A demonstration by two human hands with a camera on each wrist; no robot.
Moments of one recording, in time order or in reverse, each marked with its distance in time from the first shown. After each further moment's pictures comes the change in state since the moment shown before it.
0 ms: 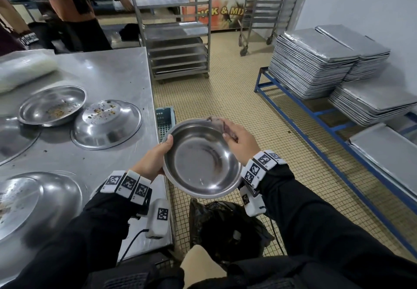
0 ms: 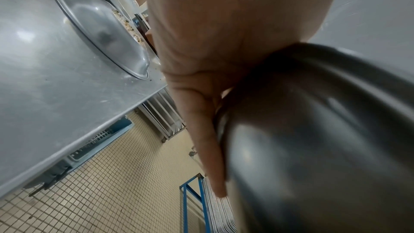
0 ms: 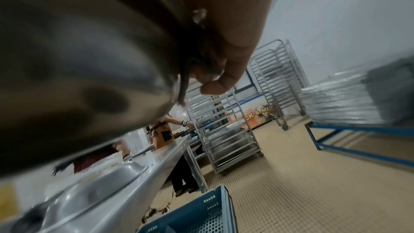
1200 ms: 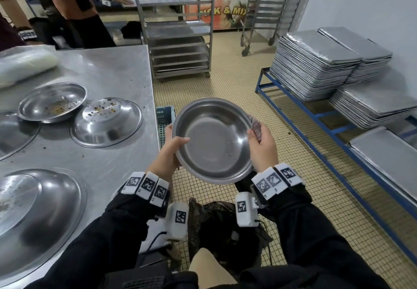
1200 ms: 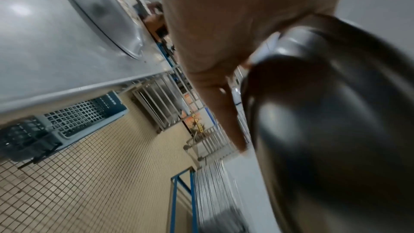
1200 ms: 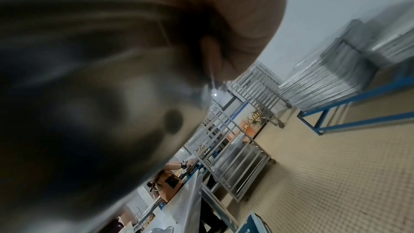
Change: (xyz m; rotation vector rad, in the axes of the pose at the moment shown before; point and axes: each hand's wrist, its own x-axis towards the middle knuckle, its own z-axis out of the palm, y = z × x) left_hand 0.016 -0.008 0.026 -0.391 0.016 0.224; right_hand -0.038 -0.032 -0.028 0.392 0.326 0.326
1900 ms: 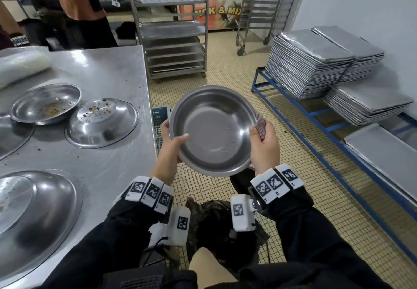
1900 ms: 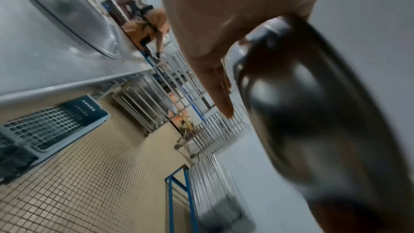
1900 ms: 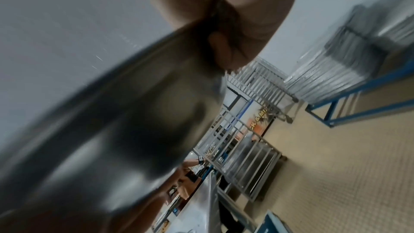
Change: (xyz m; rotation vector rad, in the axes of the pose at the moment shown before) left_hand -0.006 -0.006 0.016 0.058 0.070 0.134; right_hand -0.015 -0.008 -0.010 0.096 0.125 -0.020
